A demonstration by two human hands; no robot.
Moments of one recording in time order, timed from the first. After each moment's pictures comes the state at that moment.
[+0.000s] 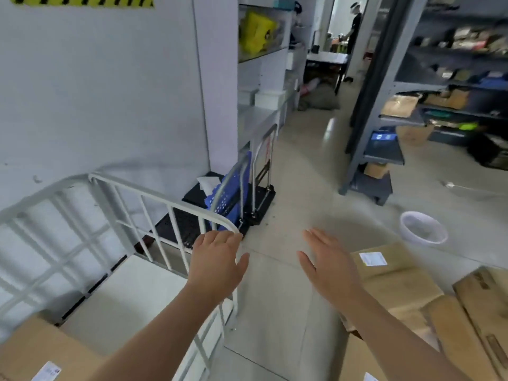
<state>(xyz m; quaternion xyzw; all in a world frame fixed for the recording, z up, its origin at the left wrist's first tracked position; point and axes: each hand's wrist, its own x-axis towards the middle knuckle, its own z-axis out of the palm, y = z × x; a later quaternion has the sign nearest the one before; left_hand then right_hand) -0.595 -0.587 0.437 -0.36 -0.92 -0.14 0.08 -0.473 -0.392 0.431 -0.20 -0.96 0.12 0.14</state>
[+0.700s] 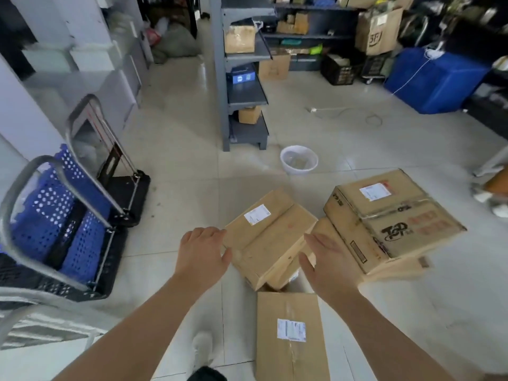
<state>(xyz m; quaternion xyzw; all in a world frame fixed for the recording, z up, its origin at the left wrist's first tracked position) -0.501 -0.211 0.341 -0.56 -0.82 -0.09 -0.04 -0.266 -0.108 0.336 -0.50 -0.85 0.15 0.10</state>
